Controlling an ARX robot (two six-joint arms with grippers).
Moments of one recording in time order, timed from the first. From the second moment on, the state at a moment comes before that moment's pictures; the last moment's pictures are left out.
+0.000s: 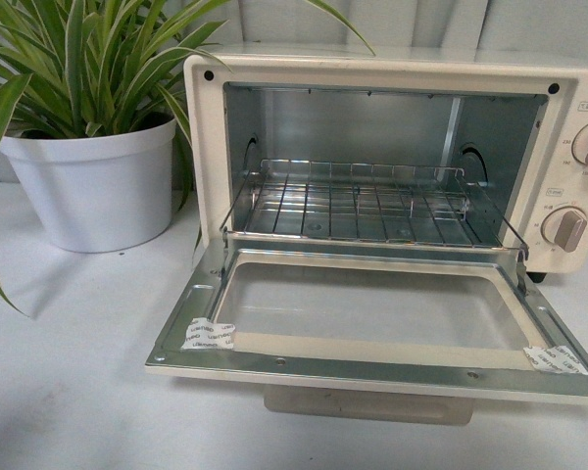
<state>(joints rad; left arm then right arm) -0.59 0.45 0.12 0.16 -0.58 -0.22 0.07 0.47 0.35 -0.17 -0.23 0.07</state>
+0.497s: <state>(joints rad) -0.44 0.14 0.06 0.08 -0.42 -0.06 0.06 0.15 0.18 -0.05 0.00 0.02</state>
